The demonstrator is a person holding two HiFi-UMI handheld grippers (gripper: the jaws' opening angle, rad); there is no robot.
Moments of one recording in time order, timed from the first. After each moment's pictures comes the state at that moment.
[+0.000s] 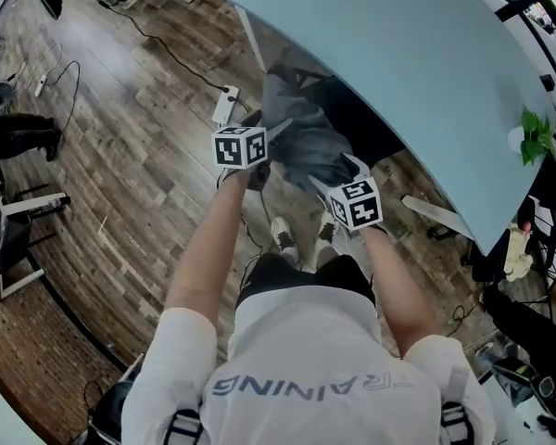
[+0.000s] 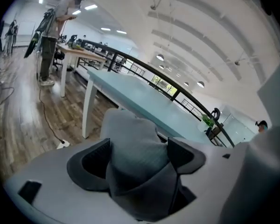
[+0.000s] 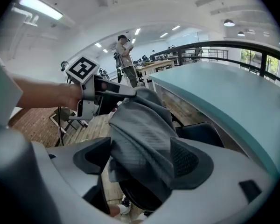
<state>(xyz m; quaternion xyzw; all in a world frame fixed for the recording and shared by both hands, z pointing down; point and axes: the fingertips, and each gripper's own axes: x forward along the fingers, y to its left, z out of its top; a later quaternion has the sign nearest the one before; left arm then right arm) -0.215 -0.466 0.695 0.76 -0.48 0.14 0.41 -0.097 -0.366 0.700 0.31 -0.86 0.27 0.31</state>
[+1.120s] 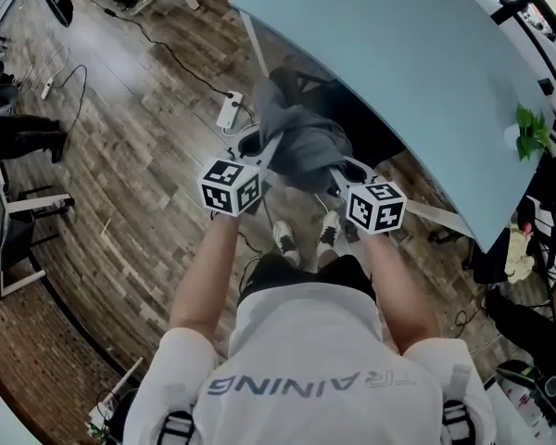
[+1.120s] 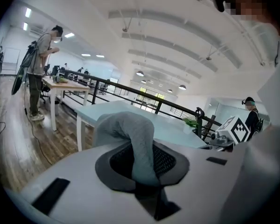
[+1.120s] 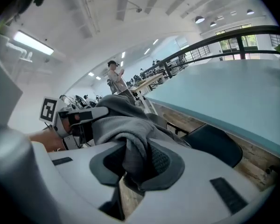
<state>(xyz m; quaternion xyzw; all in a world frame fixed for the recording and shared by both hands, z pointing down) -0.201 -0.406 0.571 0.84 -0.48 0.10 0.26 -0.083 -0.367 0.621 0.35 -0.85 0.35 0.16</state>
